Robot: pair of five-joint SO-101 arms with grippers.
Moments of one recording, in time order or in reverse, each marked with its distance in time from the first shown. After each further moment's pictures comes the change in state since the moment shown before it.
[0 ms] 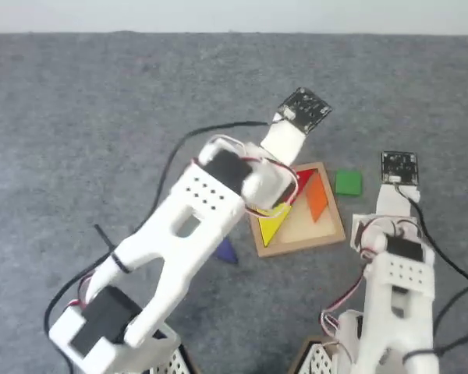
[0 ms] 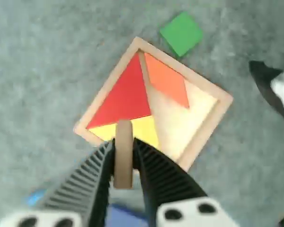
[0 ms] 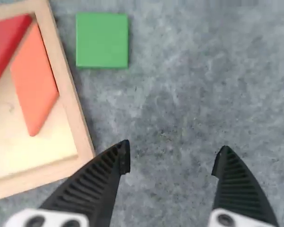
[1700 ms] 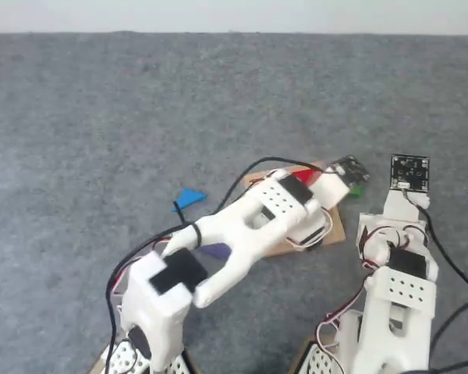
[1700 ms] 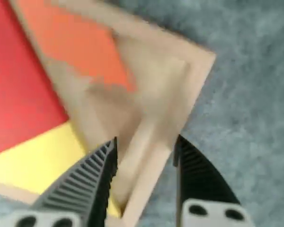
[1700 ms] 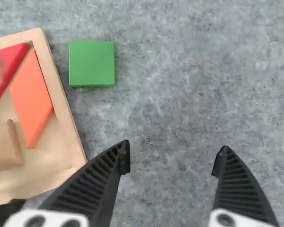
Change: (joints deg) left arm 9.8 29.8 -6.2 -3.7 -4.0; right arm 2.0 -9.5 3.1 0.2 -0.5
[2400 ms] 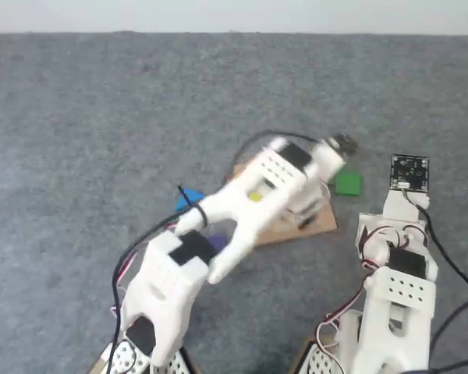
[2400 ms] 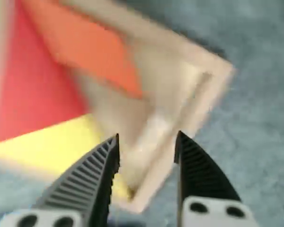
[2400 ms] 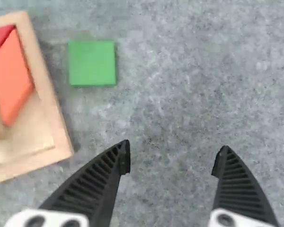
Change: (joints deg) left arm -5.8 11.1 -22.6 16.4 -0.1; right arm -0.3 0.0 0.0 0.0 0.0
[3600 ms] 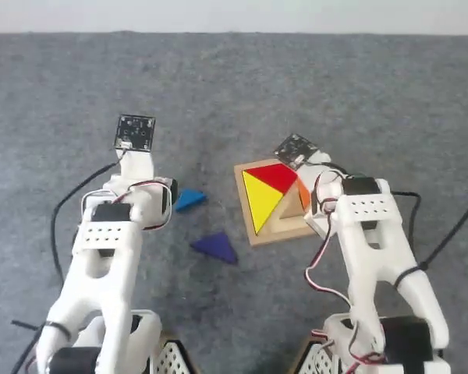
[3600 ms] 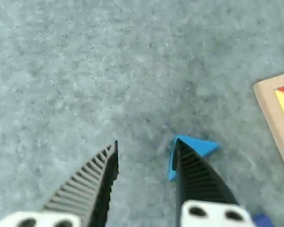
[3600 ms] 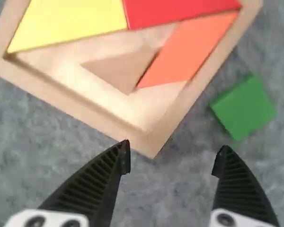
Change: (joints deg) left arm -43.2 -63.6 76.2 -44.7 2.2; right arm -22.4 35.4 -29.0 15.8 30.9
